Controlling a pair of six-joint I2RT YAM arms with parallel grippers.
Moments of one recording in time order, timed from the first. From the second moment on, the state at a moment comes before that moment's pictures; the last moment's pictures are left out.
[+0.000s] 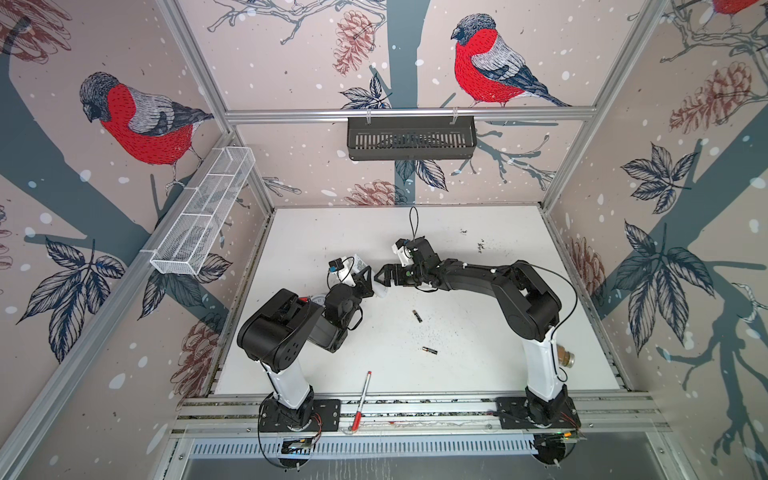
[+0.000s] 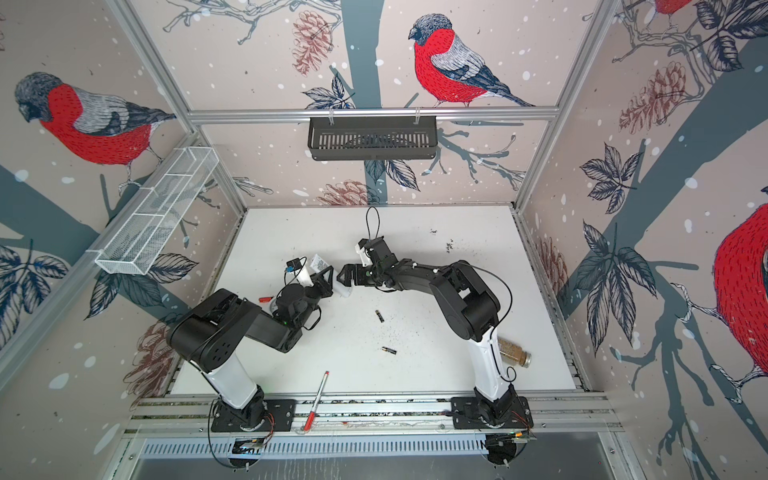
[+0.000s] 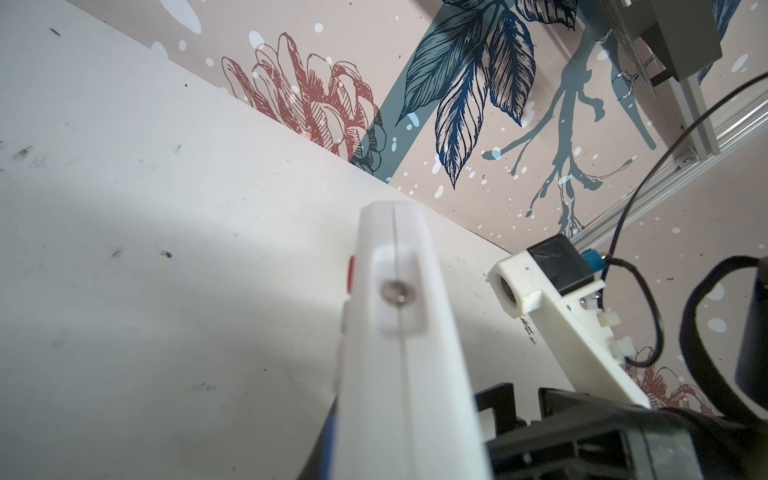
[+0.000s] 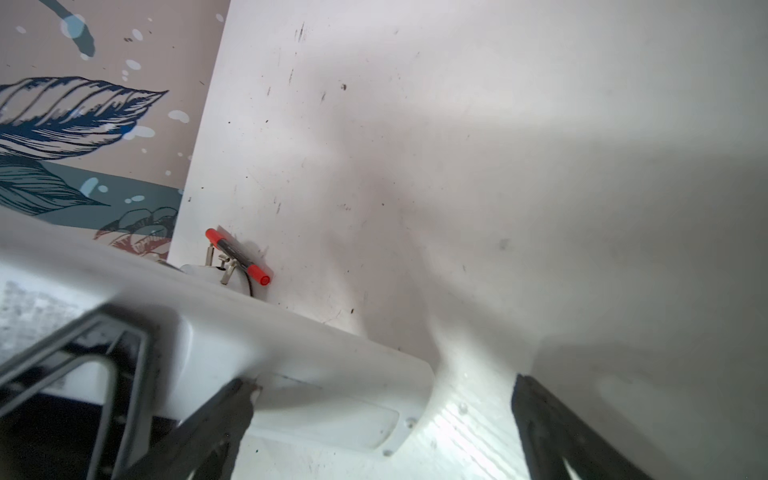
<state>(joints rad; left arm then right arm) -0.47 1.72 0.36 1.24 -0.09 -0.64 0.72 2.09 1.35 -0.03 -0.40 0.55</state>
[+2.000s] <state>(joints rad) -0.58 1.64 0.40 1.15 -0.05 -0.39 0.66 1.88 1.19 -0.11 -0.37 0.39</state>
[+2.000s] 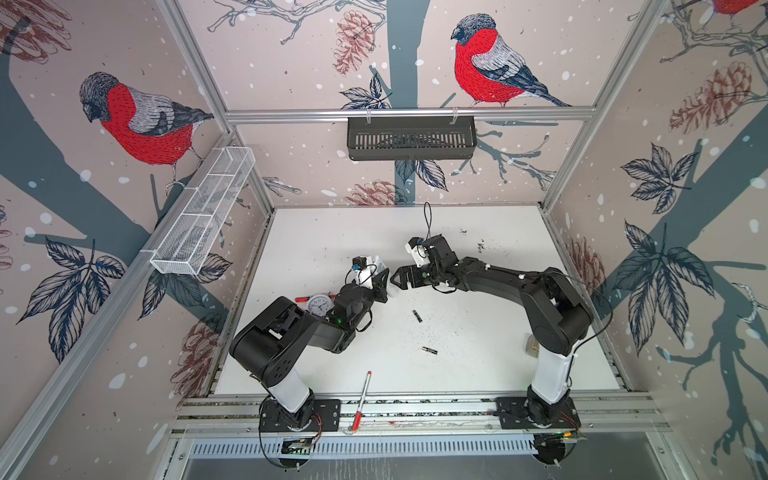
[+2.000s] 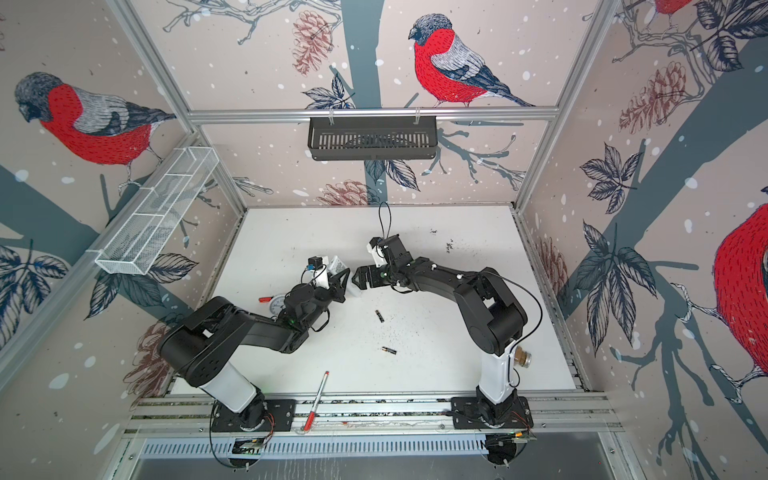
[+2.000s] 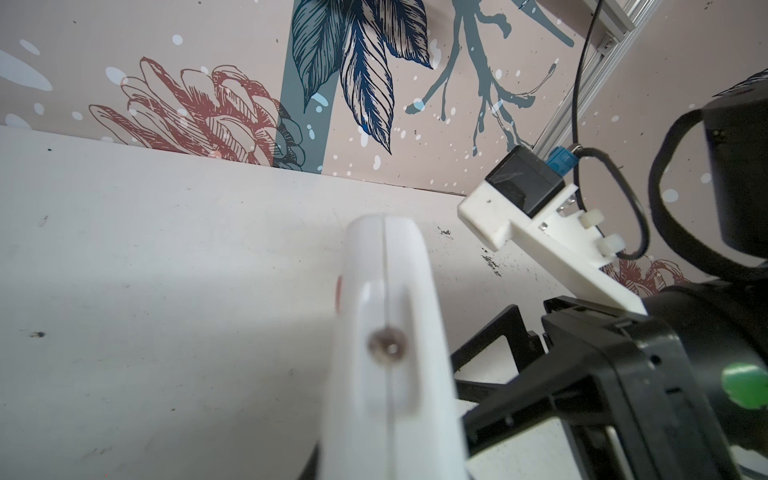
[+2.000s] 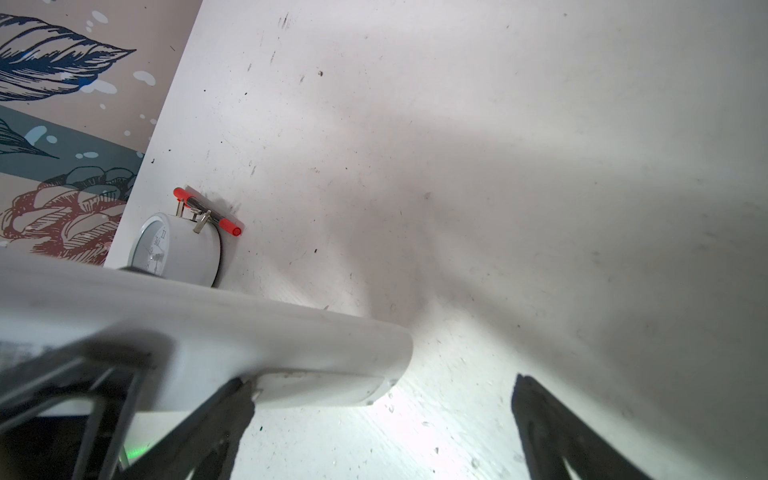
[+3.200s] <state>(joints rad) -0.61 1.64 0.46 1.09 -0.07 -0.37 0.60 1.80 1.07 0.00 -0.42 0.43</state>
